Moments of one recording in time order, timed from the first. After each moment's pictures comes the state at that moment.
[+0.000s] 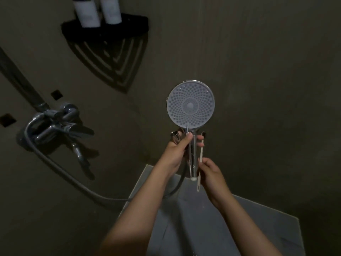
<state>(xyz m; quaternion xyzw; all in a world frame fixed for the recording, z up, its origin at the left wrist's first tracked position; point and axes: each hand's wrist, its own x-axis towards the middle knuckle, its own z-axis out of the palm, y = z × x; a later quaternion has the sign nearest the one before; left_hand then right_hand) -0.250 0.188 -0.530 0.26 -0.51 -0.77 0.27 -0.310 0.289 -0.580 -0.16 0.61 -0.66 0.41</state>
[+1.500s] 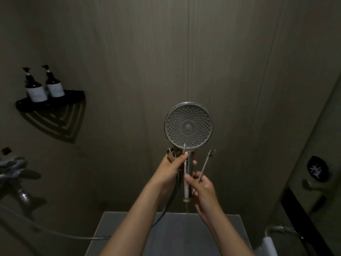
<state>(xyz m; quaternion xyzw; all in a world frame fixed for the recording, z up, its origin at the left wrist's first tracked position) -0.273 0.482 -0.399 0.13 -0.60 -0.77 0.16 -0.311 0.586 -0.456 -0.13 0.50 -0.81 0.28</state>
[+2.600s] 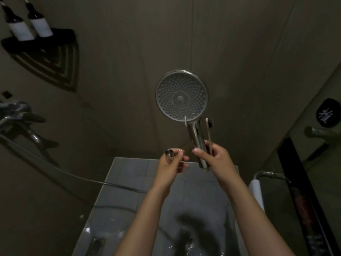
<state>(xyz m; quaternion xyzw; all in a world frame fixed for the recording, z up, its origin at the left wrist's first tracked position) -0.226 0.564 -0.522 0.30 -0.58 -0.72 0.21 -0.320 0.673 -0.502 -0.23 0.64 -0.69 0.25</state>
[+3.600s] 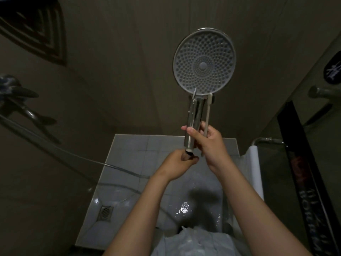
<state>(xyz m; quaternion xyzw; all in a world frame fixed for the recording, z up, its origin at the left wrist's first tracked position) -0.192 0.594 -0.562 0.23 -0.82 -0.52 -0.02 -0.276 0.680 -0.521 -0.16 0.60 -0.73 0.29</state>
